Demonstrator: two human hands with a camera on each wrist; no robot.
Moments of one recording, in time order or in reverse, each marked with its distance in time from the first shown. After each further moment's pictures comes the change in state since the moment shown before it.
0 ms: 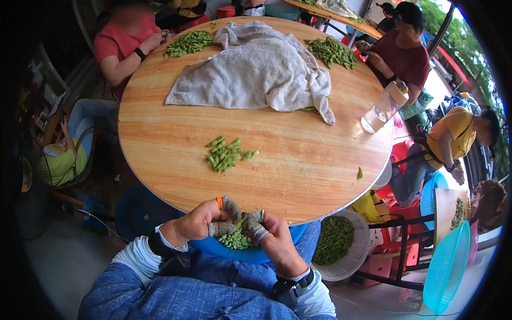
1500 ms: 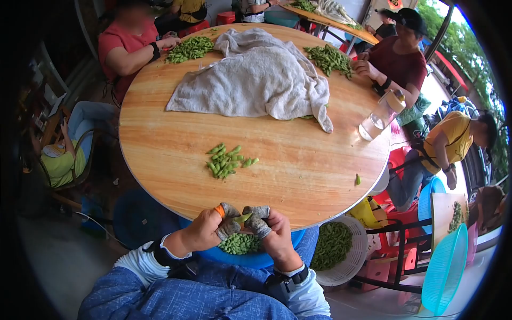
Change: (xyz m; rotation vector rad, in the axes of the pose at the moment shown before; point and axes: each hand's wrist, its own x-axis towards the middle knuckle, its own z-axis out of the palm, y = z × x) left_hand 0.002 -0.012 0.007 0.694 0.321 0.346; right_hand 0.018 0.014 -0.009 0.165 -0.085 -0.210
